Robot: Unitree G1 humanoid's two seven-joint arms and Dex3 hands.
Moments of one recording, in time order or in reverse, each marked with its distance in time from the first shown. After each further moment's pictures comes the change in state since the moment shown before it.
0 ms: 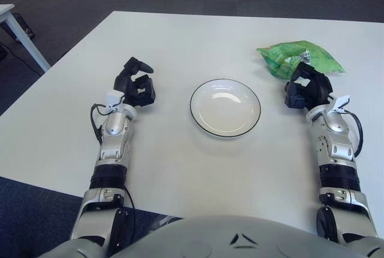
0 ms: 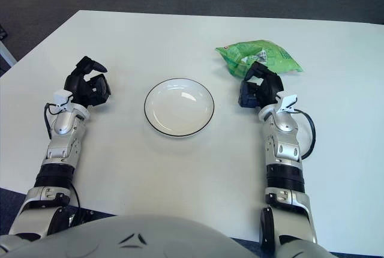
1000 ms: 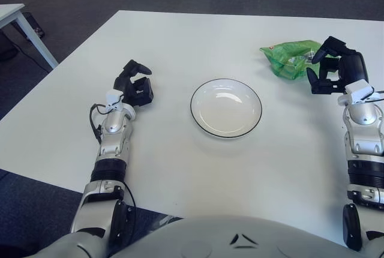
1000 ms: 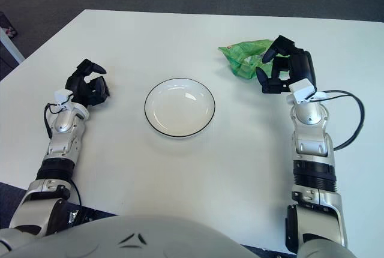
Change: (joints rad) left arm -0.060 0.010 0.035 0.160 -0.004 -0.039 -0.034; right arm -0.060 -0.244 -0.014 -0.051 -0.348 -0.204 -0.079
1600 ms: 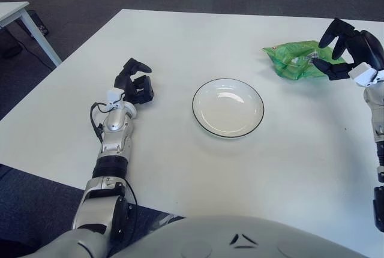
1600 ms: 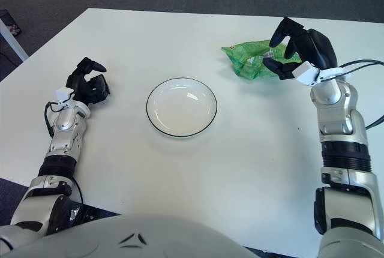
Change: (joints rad) left arm -0.019 -0.004 0.000 0.021 0.004 -0.014 0.022; right arm -0.160 -0.279 0.121 0.219 -0.238 -0.156 0.022
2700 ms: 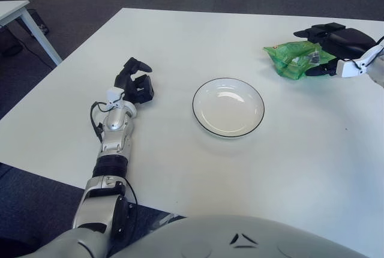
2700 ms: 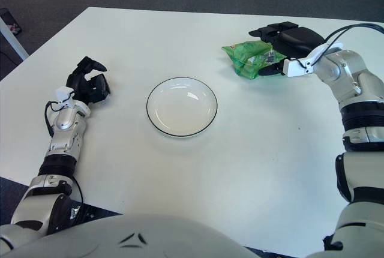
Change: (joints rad) left arm -0.004 0.001 0.001 -0.004 -0.003 0.000 -0.017; right arm -0.383 -0.128 0.362 0.457 -0.209 -0.276 0.236
